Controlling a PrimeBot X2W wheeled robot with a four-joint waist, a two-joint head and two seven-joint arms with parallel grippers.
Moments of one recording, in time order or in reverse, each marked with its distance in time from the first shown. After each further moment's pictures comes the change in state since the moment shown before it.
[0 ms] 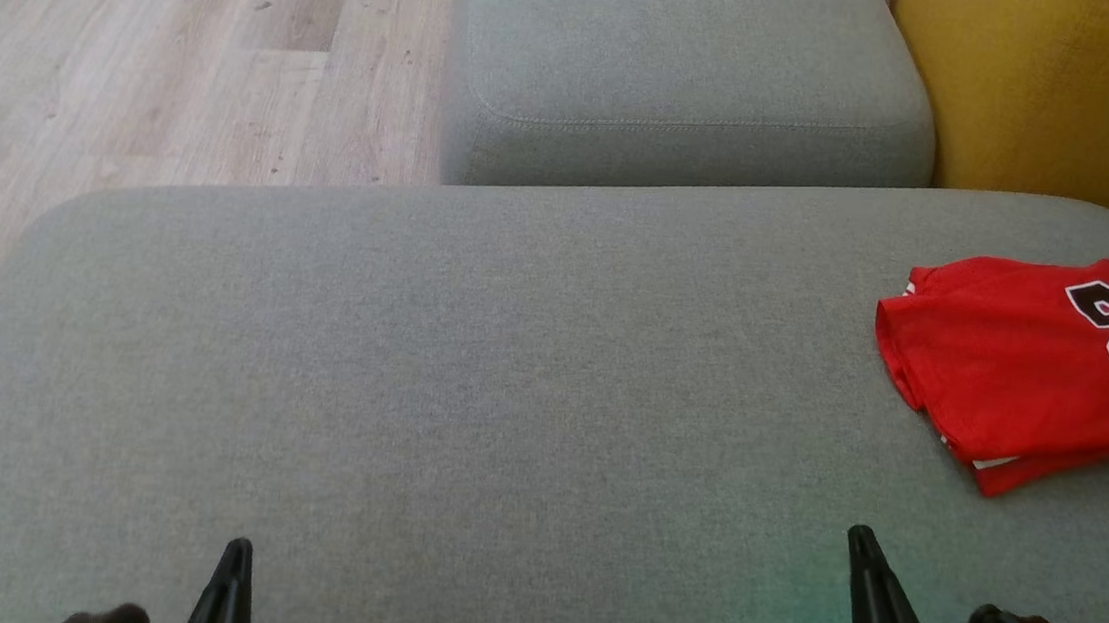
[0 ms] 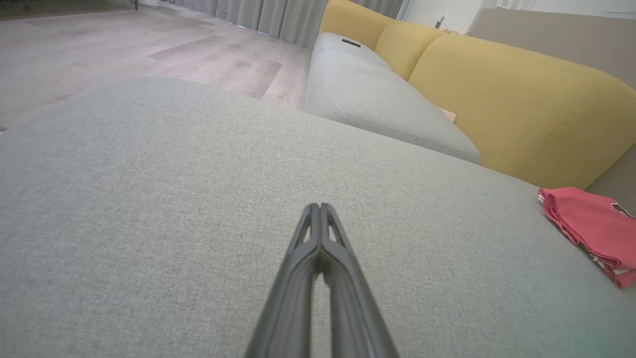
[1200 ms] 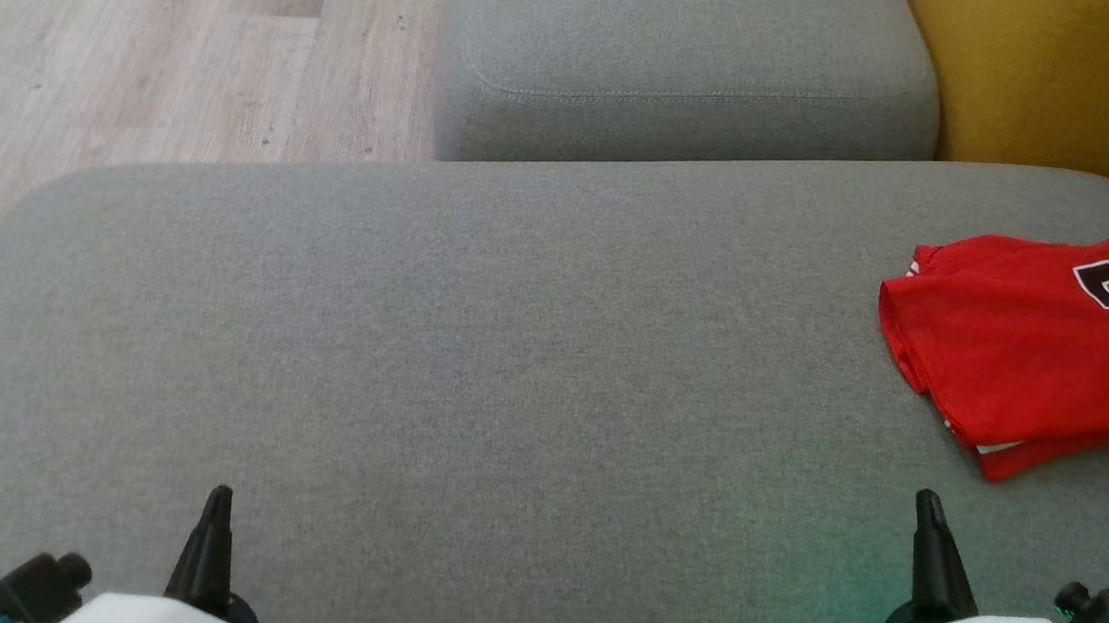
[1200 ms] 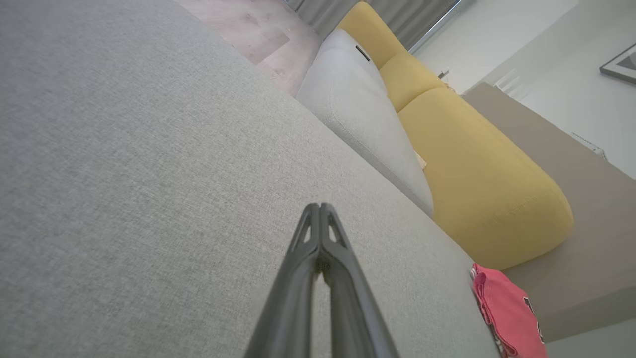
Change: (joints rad) left arm -0.112 0.007 0.036 0.055 -0.432 -0.041 0.088; right arm -0.064 -0.005 -0.074 -0.004 0.412 0.000 0.089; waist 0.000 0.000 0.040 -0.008
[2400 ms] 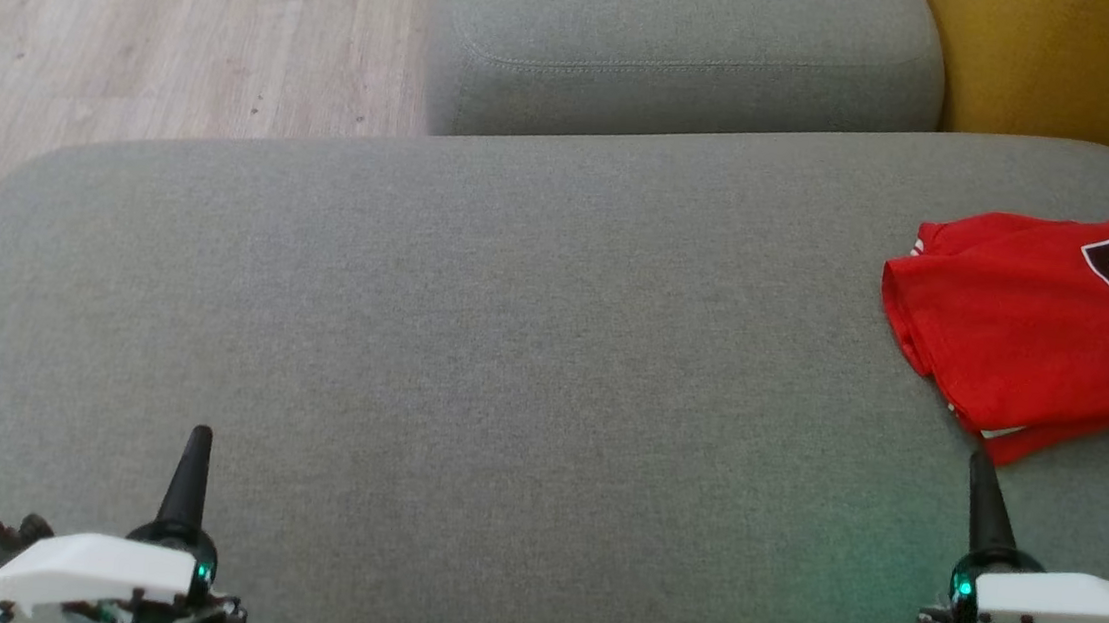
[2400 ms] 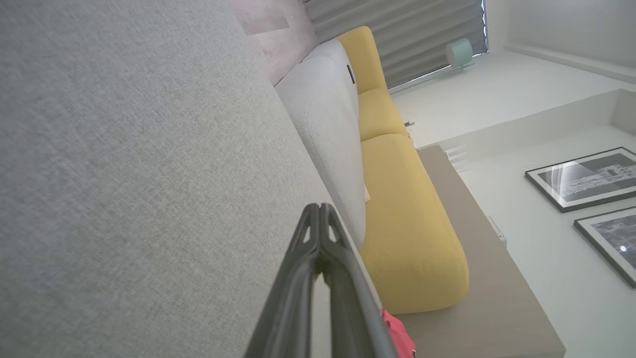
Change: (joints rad) left arm -0.120 0.001 0.059 0.057 -0.444 -0.044 0.097; right arm -0.074 -0.002 -0.091 -0.004 0.423 0.000 0.102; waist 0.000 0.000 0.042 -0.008
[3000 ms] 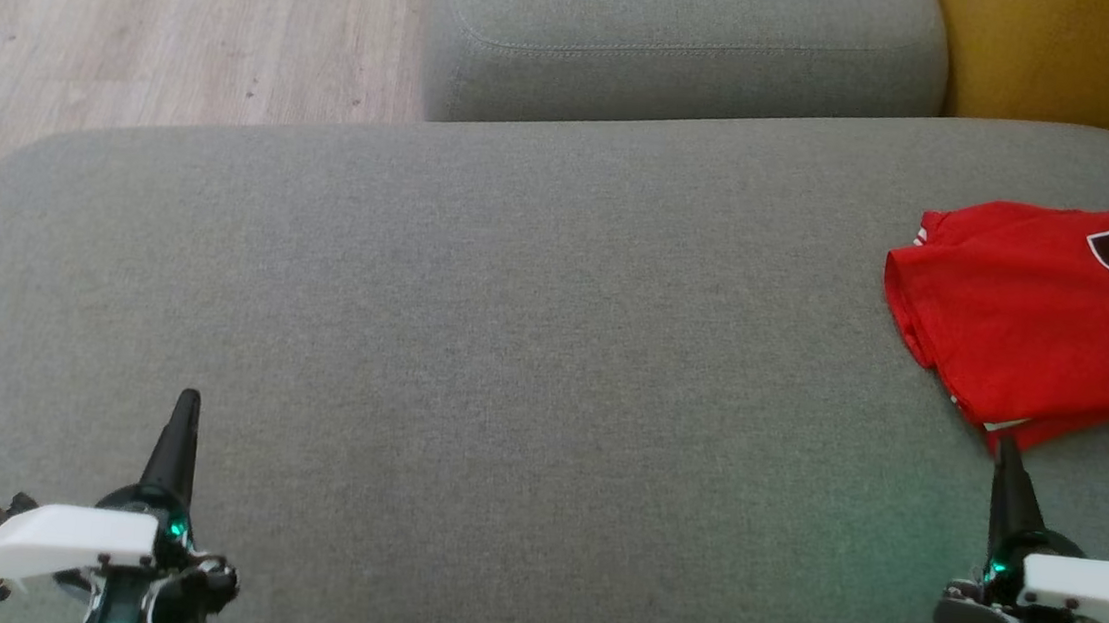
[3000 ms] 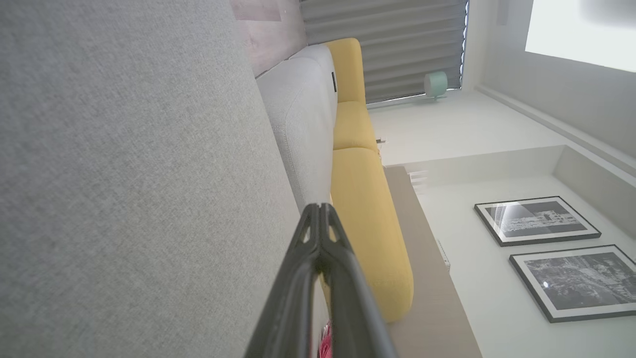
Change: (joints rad) left arm -0.060 0.000 0.031 0.026 -0.203 -0.026 0.051; right arm -0.032 0.000 -0.043 -0.002 0.193 0.000 0.048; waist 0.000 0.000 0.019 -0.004
